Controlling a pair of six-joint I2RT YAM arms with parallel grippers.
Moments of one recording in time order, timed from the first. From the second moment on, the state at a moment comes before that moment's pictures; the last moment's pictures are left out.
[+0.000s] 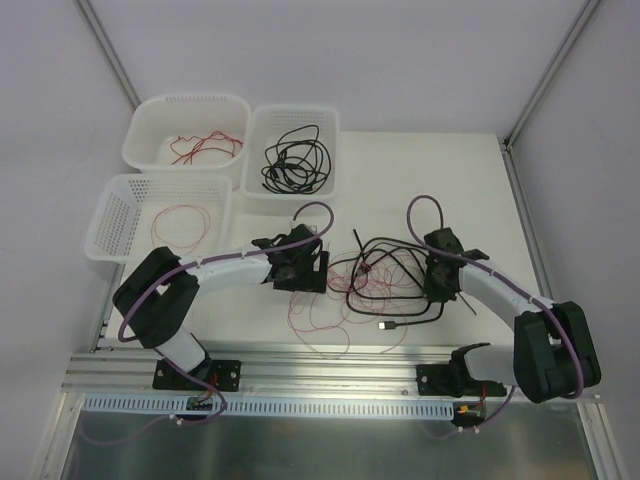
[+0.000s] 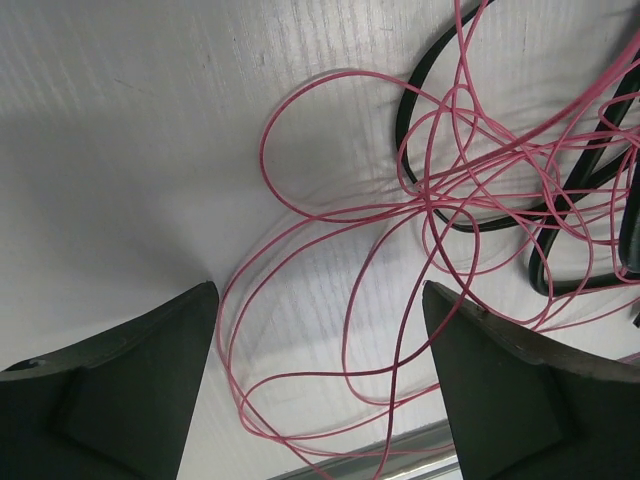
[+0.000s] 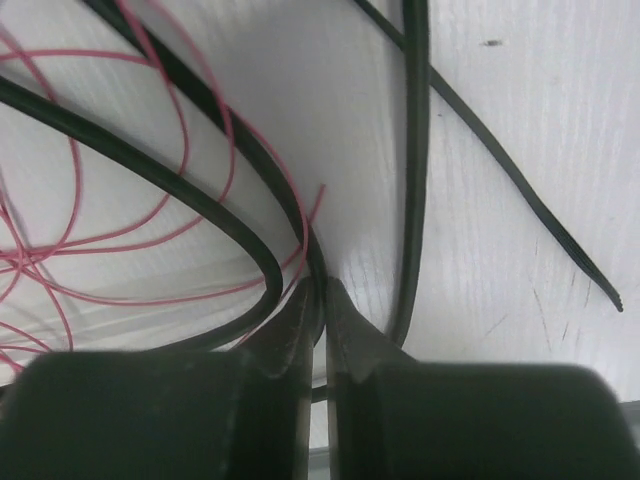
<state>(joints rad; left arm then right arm) -0.82 1.60 0.89 -0.40 -0.04 -0.67 0.30 1.27 0.61 -0.63 0.16 0.51</state>
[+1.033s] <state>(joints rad) -0.69 1.17 0.77 -0.39 -0.01 -0.68 0.37 0.85 1.51 -0.80 -0.34 0.30</state>
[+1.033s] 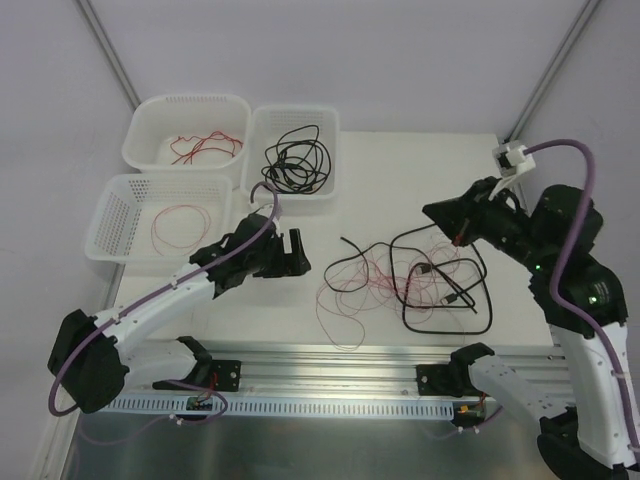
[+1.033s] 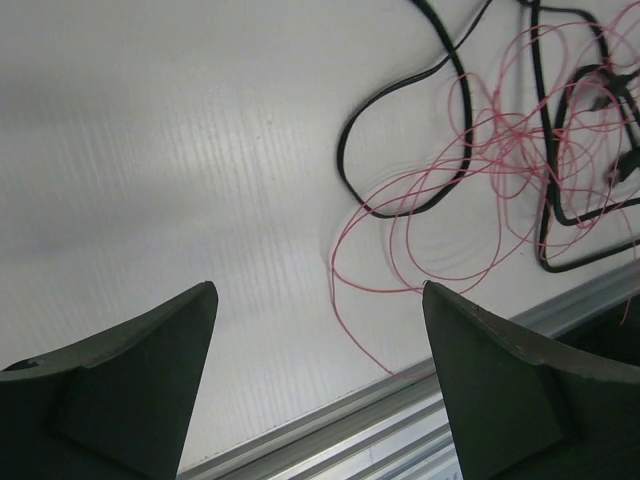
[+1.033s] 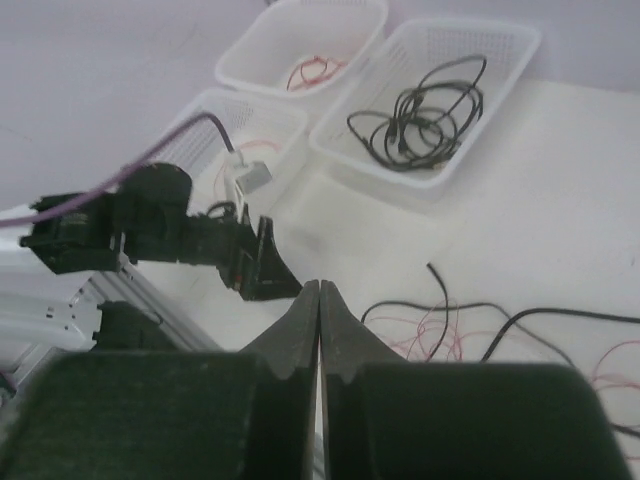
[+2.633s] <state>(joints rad) -0.81 2.11 1.52 -0.39 0.21 0.10 0.39 0.59 0.72 -0.86 -0.05 0.46</state>
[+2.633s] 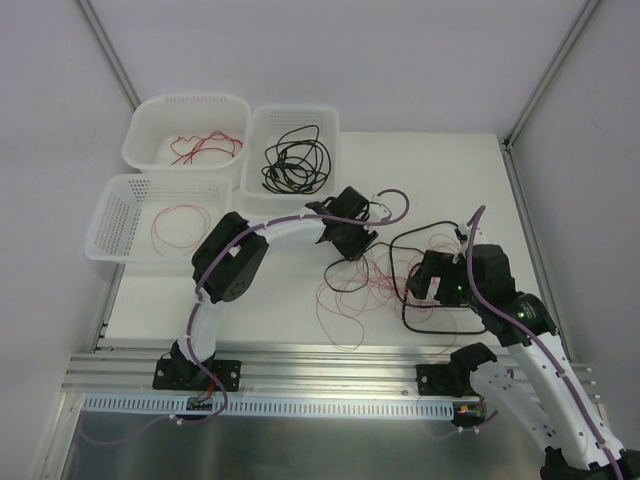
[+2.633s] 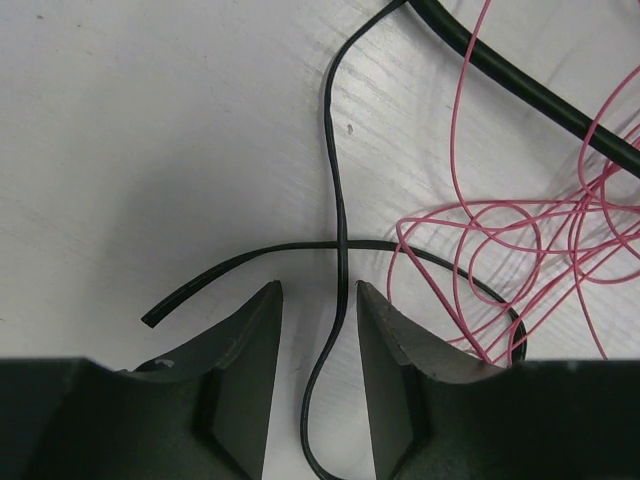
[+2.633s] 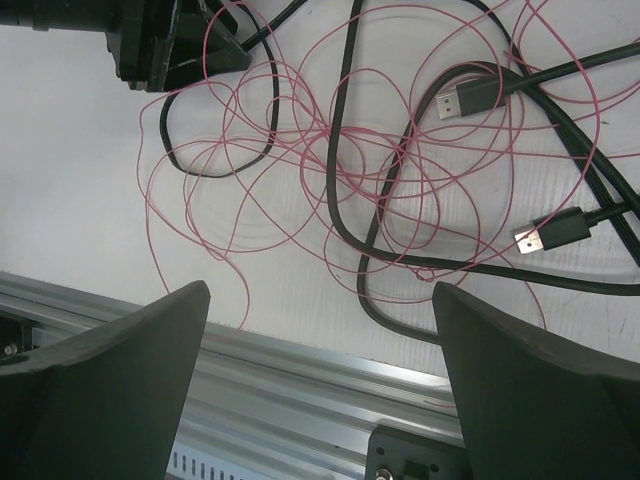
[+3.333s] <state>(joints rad) -0.83 2.03 1.41 -0.36 0.04 0.04 0.39 0.55 0.67 -0.87 -0.05 0.47</state>
